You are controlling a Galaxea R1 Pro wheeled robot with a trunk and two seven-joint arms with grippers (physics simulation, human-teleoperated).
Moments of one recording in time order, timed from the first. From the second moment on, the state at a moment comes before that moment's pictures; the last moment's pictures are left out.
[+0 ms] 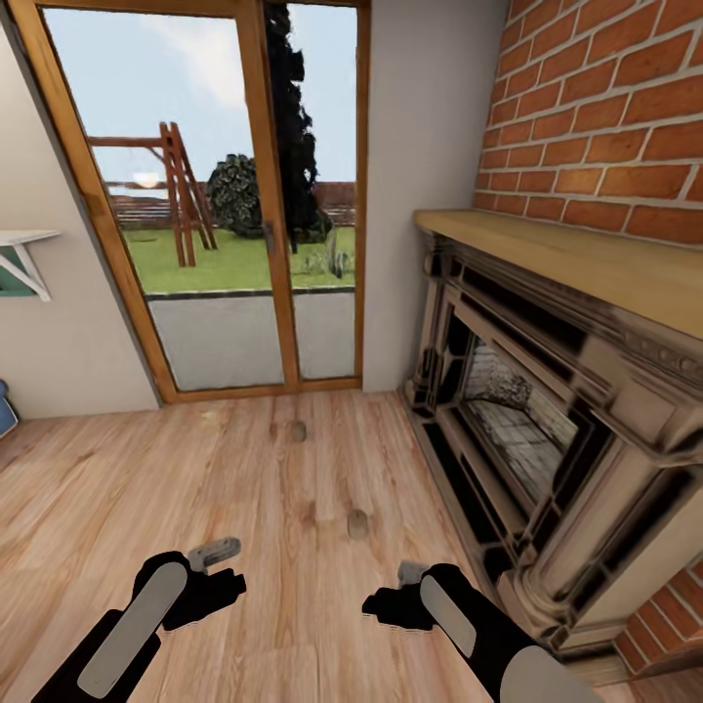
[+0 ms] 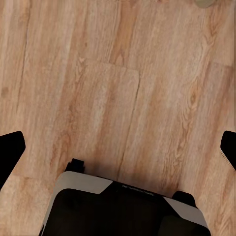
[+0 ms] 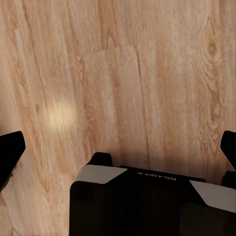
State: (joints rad) left arm -0.31 0.22 -0.30 -1.43 1.25 0.85 1.00; right arm -0.57 0.04 0.51 -0.63 -0.80 0.68 -0.15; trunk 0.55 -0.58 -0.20
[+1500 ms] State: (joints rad) left arm -0.31 0.22 -0.30 -1.43 1.25 0.85 1.00; right arm -0.57 0.05 0.51 -0.63 -0.80 0.68 -0.15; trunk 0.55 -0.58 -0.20
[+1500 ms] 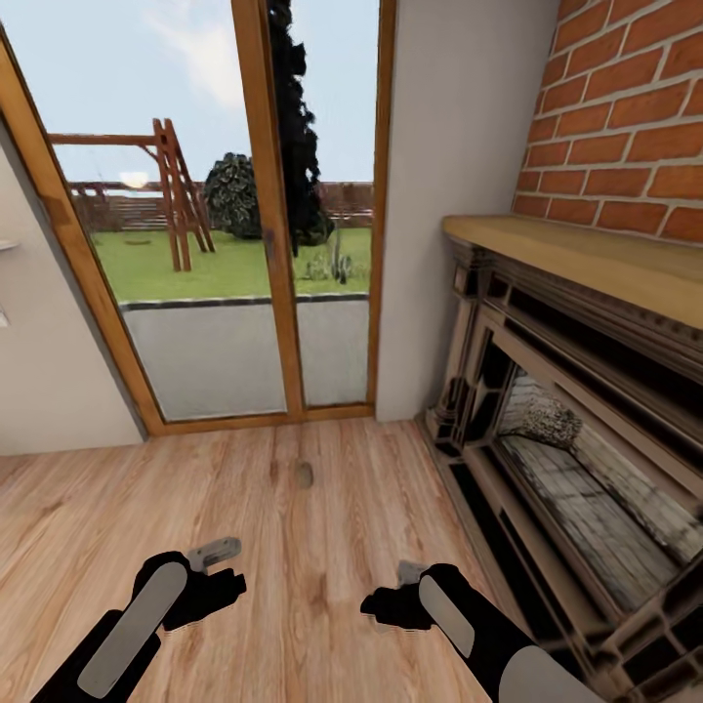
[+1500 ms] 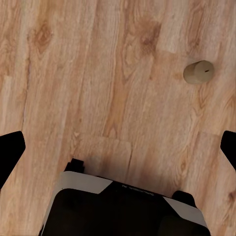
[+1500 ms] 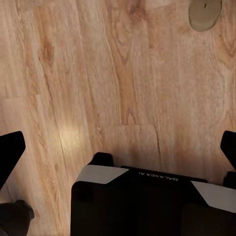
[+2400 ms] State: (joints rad) left arm -0.31 0.22 -0.30 -1.43 1.25 0.85 1.00; right arm -0.57 0.05 0.51 -0.63 -0.80 0.68 -0.15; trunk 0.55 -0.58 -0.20
